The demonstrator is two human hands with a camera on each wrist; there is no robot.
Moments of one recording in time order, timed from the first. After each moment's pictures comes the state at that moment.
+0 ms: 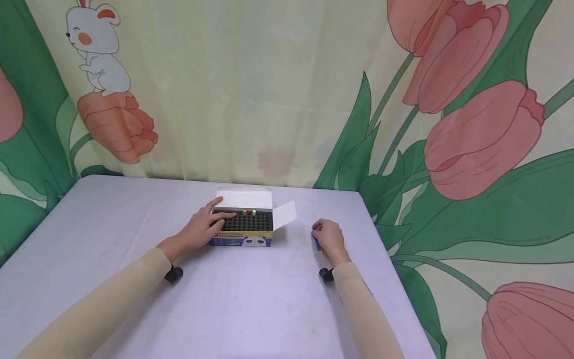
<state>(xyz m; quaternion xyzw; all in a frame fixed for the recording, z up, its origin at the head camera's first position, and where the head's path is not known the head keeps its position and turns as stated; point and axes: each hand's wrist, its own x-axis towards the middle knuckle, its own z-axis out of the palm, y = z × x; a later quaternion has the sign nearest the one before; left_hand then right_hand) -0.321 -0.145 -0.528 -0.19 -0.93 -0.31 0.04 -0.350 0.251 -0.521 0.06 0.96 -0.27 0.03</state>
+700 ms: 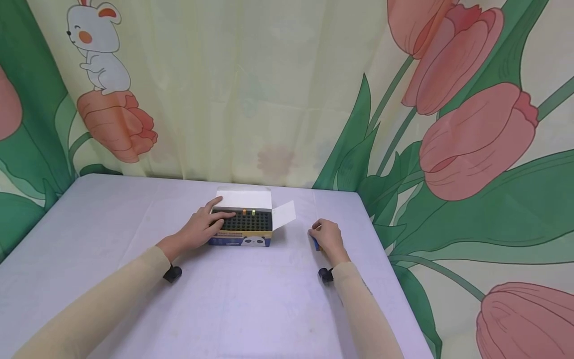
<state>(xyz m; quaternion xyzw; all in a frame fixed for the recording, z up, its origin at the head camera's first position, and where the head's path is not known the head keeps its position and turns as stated) -0.320 -0.145 -0.525 -0.19 -0.93 -0.31 0.03 -0.350 0.249 -0.516 0.08 0.96 -0.27 0.05</state>
